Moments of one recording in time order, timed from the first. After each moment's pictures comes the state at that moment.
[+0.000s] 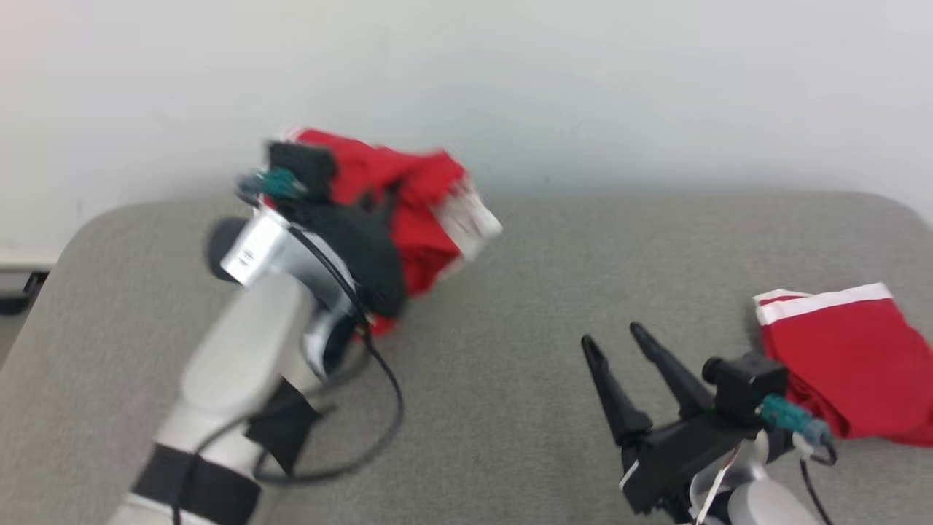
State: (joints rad) left arm -0.90 0.03 -0.55 0.79 -0.48 -0.06 0.10; right arm -0.15 -0.13 0.30 0.08 0.47 0.01 -0.01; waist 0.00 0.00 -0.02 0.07
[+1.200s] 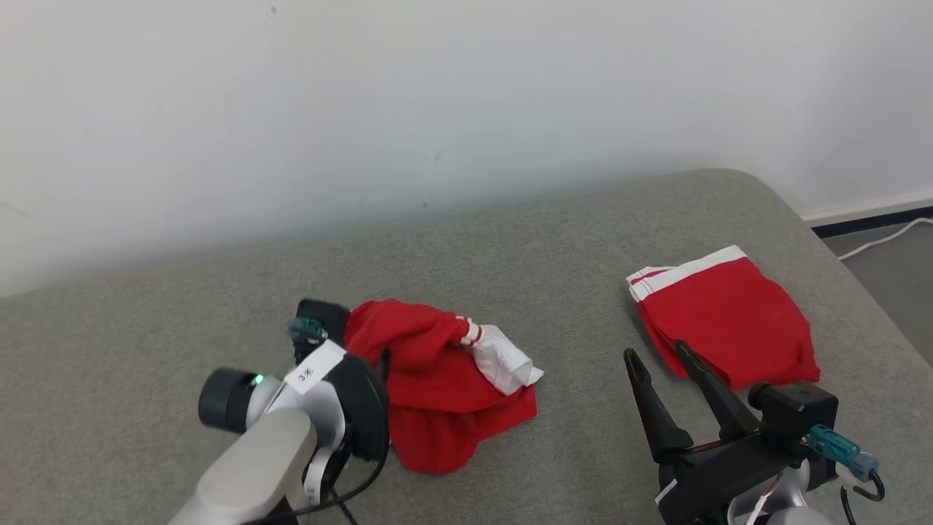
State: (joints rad) left arm -0.70 0.11 -0.85 0.85 -0.59 0.11 0.13; right arm -0.05 -0.16 0.25 0.00 0.47 -0.02 -0.04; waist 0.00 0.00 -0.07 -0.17
